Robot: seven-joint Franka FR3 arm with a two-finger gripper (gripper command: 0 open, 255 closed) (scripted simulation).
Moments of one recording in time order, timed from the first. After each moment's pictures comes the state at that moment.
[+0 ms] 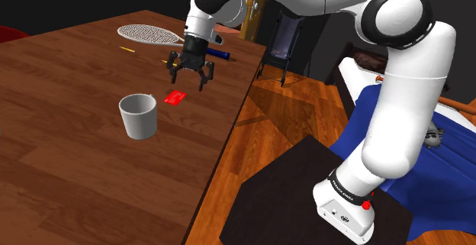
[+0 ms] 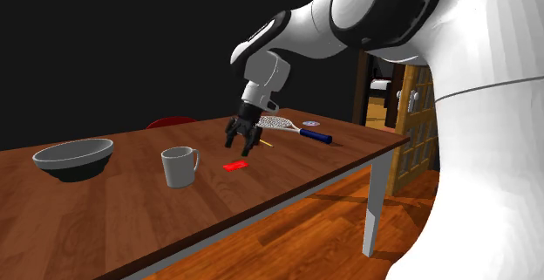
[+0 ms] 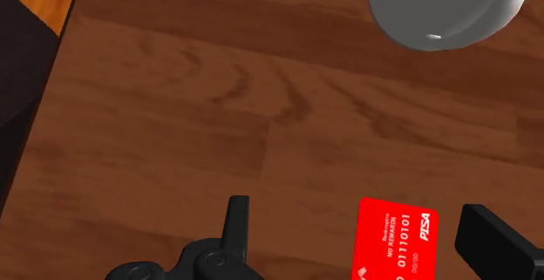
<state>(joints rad) 0.03 0.39 0.40 -1.63 0.33 1.85 1.12</state>
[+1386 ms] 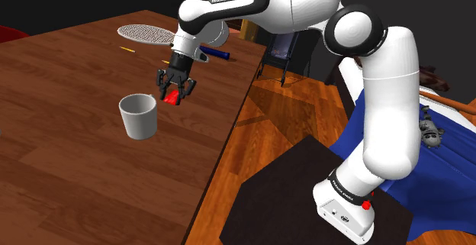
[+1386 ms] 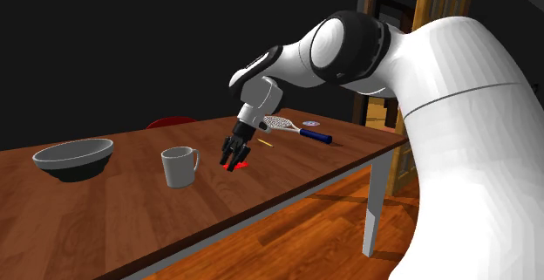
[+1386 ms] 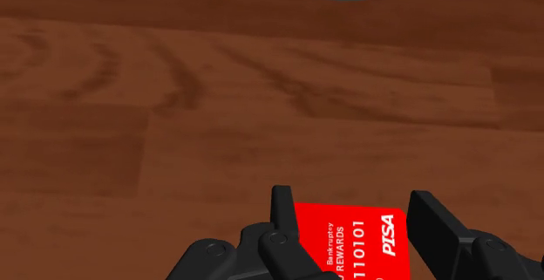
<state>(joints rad) 0.07 0.62 0.39 -1.48 0.37 1.93 1.20</state>
